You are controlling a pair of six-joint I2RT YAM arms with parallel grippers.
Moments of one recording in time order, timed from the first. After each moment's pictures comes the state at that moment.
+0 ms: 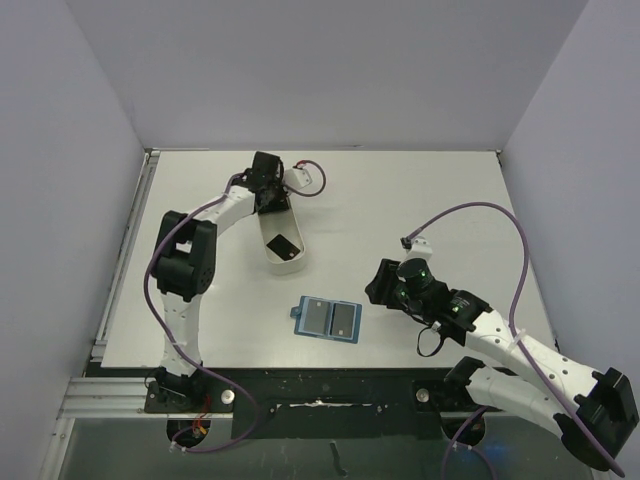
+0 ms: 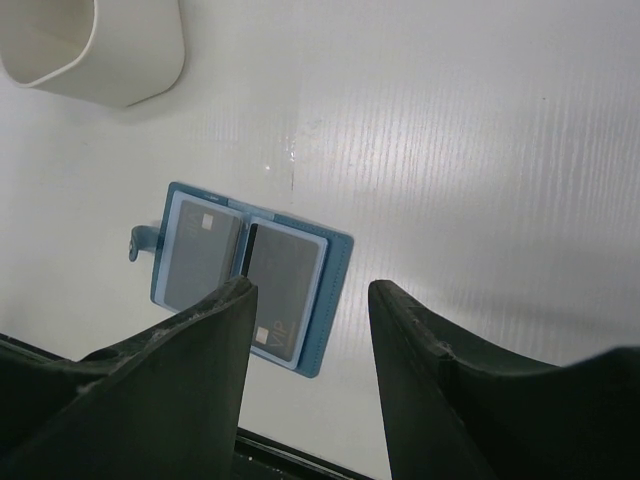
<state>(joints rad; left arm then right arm) -0.37 2.14 1.62 -0.28 -0.13 0.80 0.73 0.90 0.59 -0.40 0.20 0.72</state>
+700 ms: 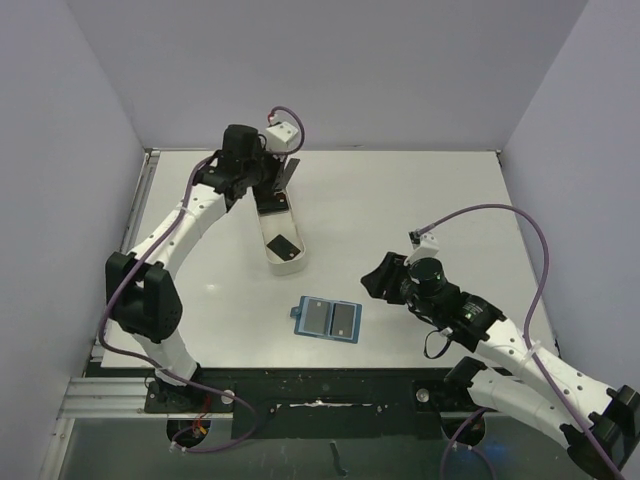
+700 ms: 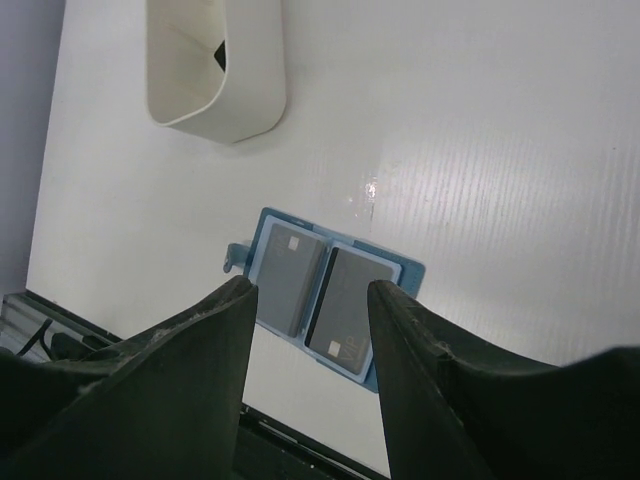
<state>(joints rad) -0.38 1.76 1.60 -0.41 0.17 0.24 0.73 0.80 0.61 -0.35 0.15 0.75</state>
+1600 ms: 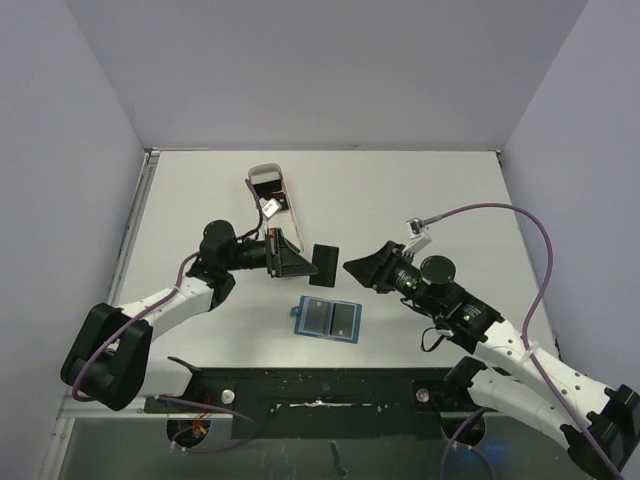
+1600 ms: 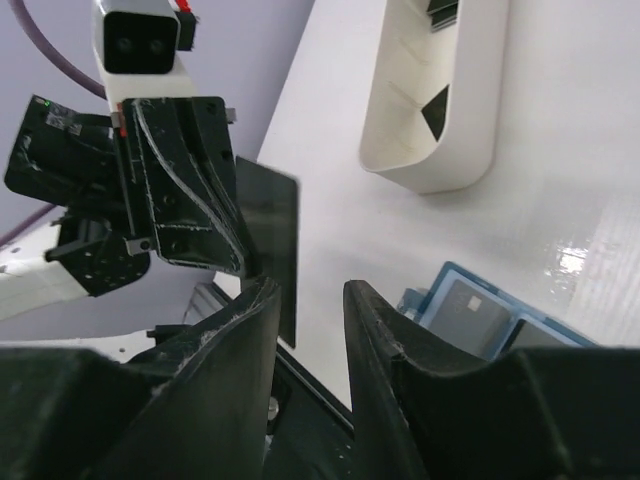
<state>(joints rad) -0.46 1.33 0.63 0.65 0.99 -1.04 0.73 0.78 0.57 0.00 -0.04 0.87</state>
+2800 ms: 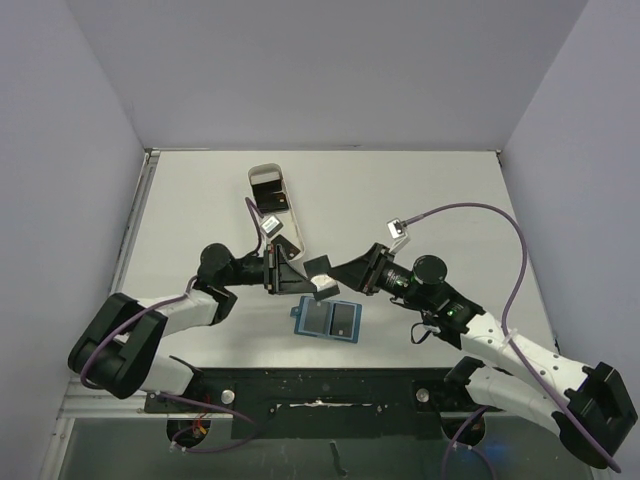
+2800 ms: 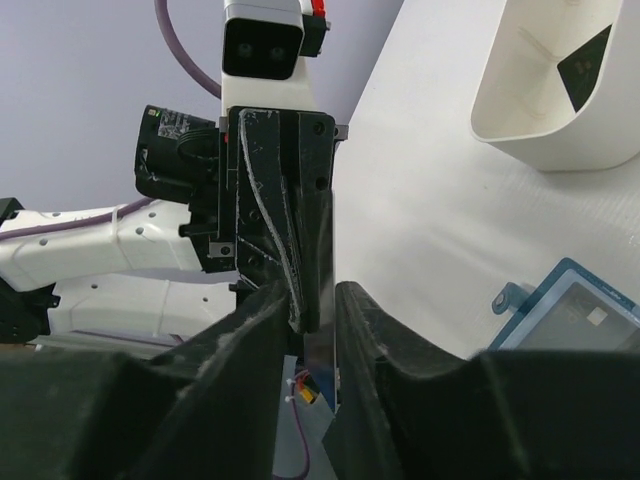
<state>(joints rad) -0.49 1.40 0.43 1.19 1.05 -1.43 0.73 0.91 0.50 0.34 -0.27 1.01</state>
